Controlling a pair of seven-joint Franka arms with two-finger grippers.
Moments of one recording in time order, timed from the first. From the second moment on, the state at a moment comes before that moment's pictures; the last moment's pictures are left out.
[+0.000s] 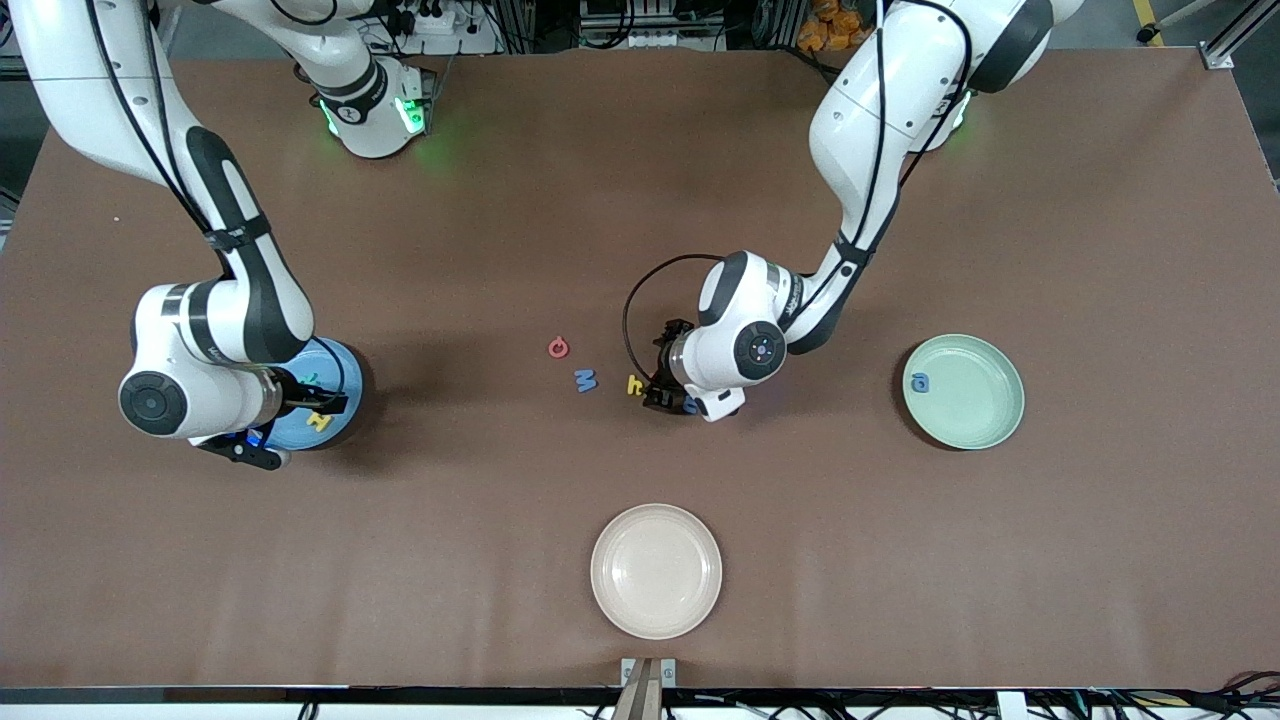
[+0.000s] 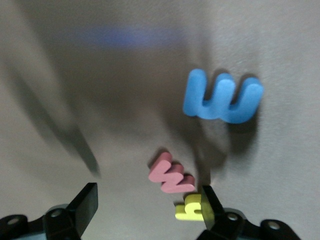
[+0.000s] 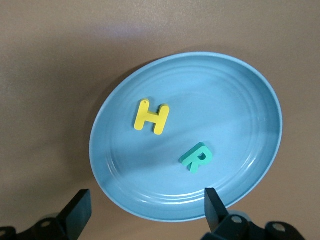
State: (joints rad) left arm -0.60 0.86 -0.12 -1.50 -0.55 2.33 -1.60; right arm -0.02 0.54 0.04 -1.78 -0.07 1.98 0.37
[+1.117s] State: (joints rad) left arm -0.56 0.84 -0.12 -1.54 -0.58 2.29 -1.49; right arm -0.01 0.54 0.04 -1.78 -0.07 1.99 0.37
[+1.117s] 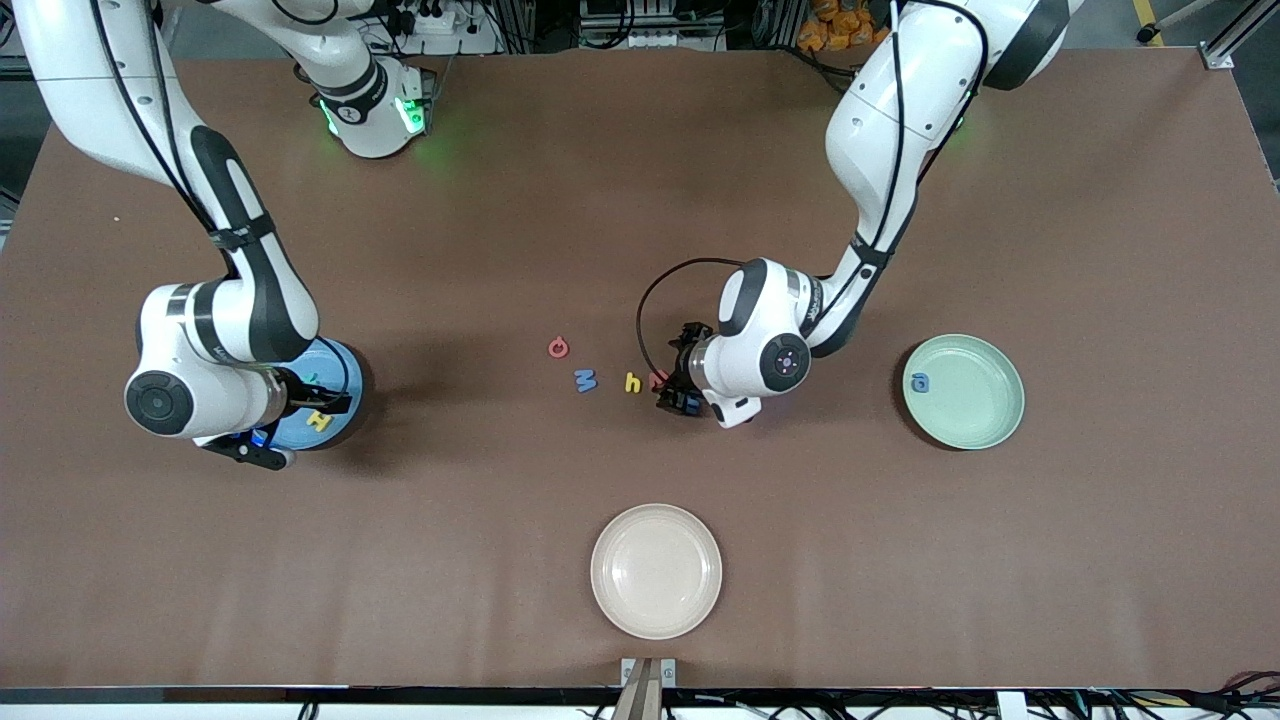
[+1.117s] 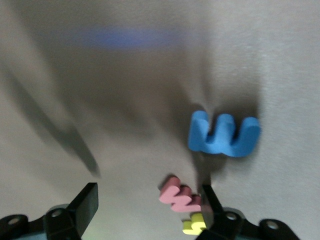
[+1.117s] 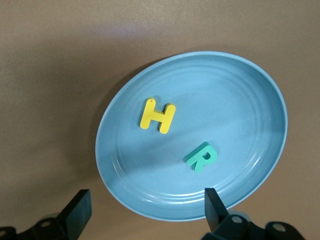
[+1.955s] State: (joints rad) left arm -0.56 0.84 -0.12 -1.54 -0.61 2.29 -1.47; right arm -0.01 0.54 0.04 -1.78 -0.07 1.99 0.37
